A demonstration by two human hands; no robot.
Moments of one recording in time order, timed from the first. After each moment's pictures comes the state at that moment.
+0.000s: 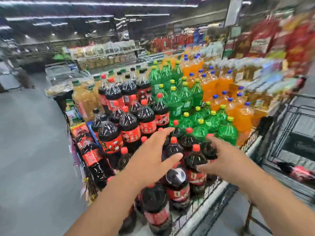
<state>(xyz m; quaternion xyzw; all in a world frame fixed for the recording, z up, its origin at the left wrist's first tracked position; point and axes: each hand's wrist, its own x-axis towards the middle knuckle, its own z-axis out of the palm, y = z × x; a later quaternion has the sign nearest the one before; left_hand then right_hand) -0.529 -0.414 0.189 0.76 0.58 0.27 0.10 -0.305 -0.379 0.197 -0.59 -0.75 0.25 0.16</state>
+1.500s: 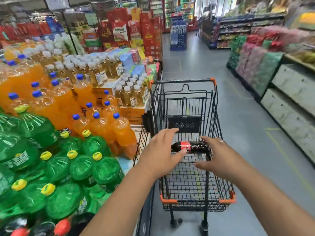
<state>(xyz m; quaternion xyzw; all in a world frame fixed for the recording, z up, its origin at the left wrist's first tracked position) -0.112 -0.095 0.126 0.92 0.33 0.10 0.21 0.052 -0.212 0.119 -0.85 -0.45 0.20 0.18</state>
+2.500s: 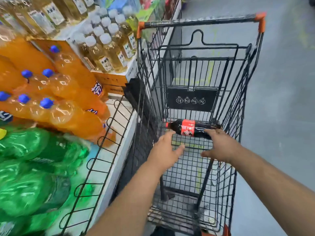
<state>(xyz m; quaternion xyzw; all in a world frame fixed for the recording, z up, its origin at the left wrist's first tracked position) 0.128 0.037 -0.092 0.73 0.54 -0.02 0.41 0.320 -0.018 -0.083 -0.78 -0.50 0.37 -0.02</state>
